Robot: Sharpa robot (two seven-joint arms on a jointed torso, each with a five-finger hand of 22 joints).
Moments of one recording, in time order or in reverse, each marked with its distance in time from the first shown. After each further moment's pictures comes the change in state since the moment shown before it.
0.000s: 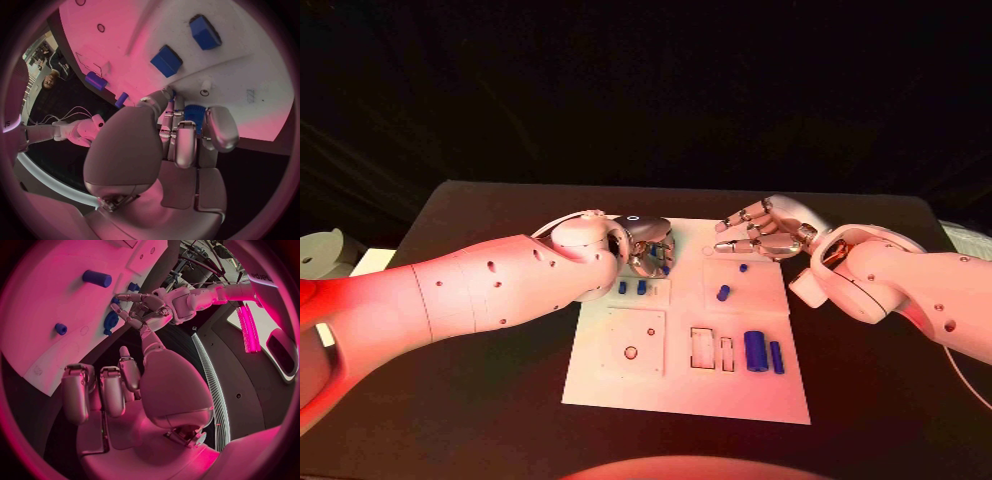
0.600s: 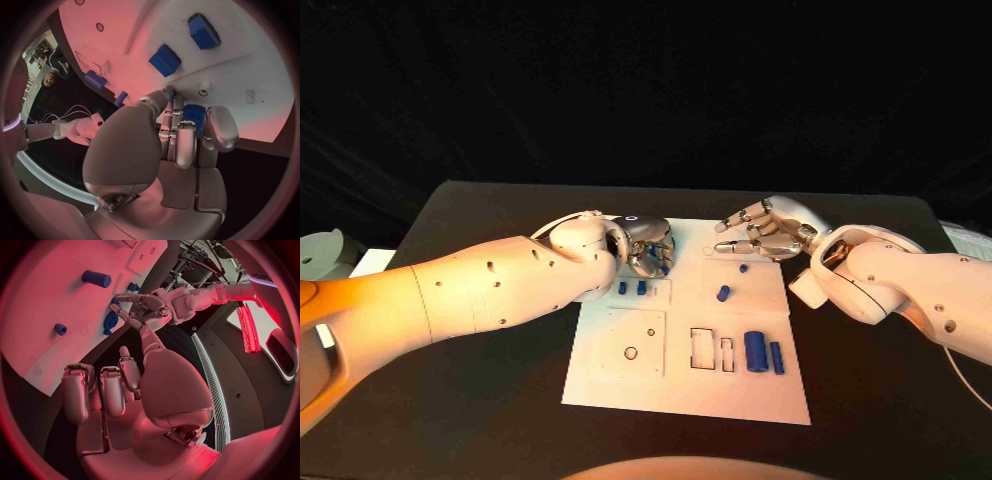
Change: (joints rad) left arm -0.004 -0.004 0.001 -0.004 0.016 -0.016 0.008; left_hand -0.009 0.009 0.049 -0.040 -0.001 0.022 0.011 -0.022 -0.010 0.036 0.004 -0.052 -0.010 0.000 0.000 0.005 0.000 0.000 0.000 0.000 -0.006 -0.004; right arm 0.000 0.000 0.000 0.001 0.000 0.000 0.001; right_hand 0.000 0.000 0.000 0.000 0.000 0.000 0.000 0.000 0.000 0.000 0.000 0.000 -0.001 0.000 0.000 0.000 0.000 0.000 0.000 0.000 0.000 0.000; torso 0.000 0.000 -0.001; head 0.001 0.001
